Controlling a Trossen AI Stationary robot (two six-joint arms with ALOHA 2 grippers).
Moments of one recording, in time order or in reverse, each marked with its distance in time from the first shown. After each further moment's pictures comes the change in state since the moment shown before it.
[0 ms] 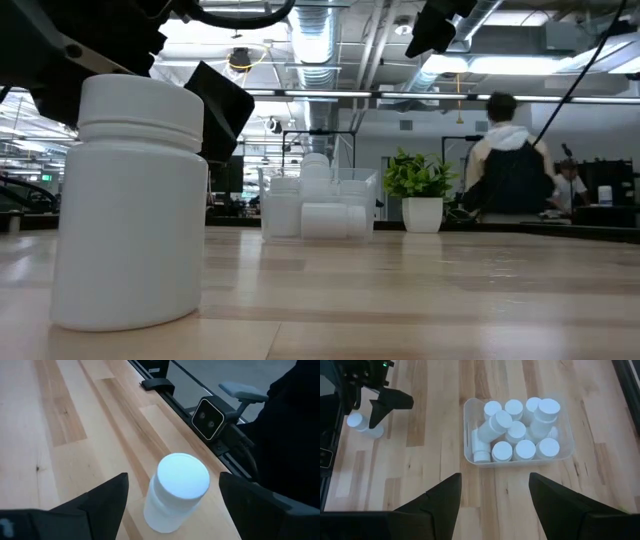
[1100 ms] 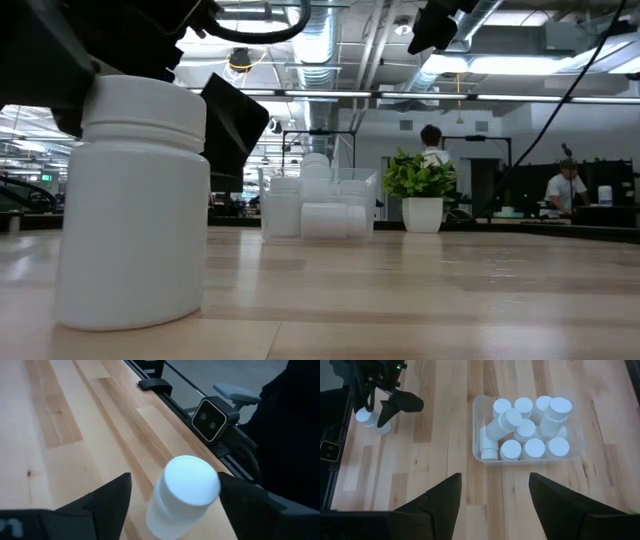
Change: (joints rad) left arm 0.030 0.051 0.014 0.050 0.072 0.005; right arm 0.029 0.000 -0.001 -0.008 -0.001 0.007
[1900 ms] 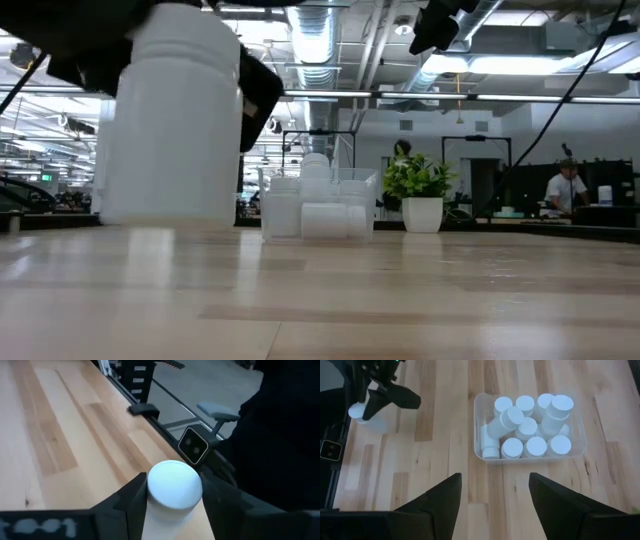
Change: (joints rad) left arm 0.054 -0.049 0.001 0.029 0.113 -0.011; right arm 0.010 0.000 0.000 -0.007 0.000 0.009
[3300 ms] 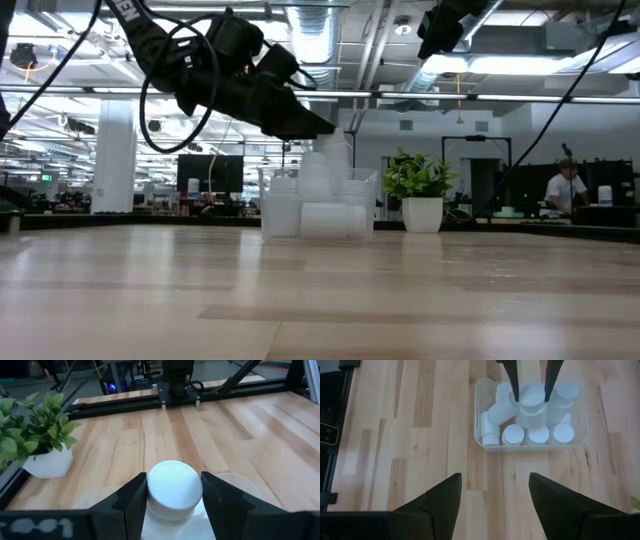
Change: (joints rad) left arm 0.722 -0.179 -0.001 -0.119 0.023 0.366; right arm 0.000 0.000 0.000 -0.057 0.000 -0.037
